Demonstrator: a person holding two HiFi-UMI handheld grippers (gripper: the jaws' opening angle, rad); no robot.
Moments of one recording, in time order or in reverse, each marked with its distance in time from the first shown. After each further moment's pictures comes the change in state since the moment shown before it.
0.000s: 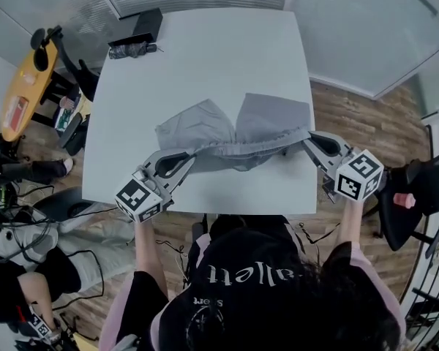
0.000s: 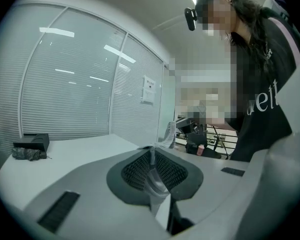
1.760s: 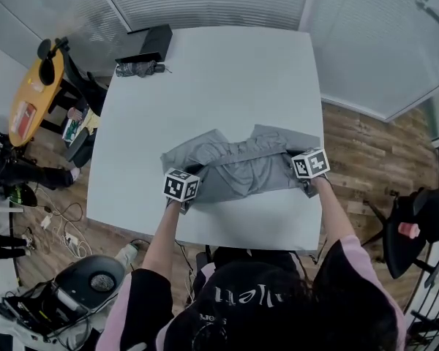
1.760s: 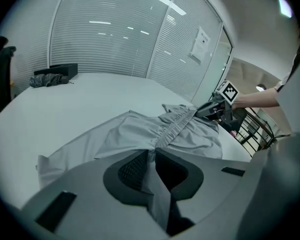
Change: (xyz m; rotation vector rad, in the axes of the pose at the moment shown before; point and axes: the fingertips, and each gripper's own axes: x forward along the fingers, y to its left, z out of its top) left arm 0.106 0.130 -0.210 -0.384 0.474 0.282; right arm 0.178 -0.145 -0.174 0.166 0.478 -0.105
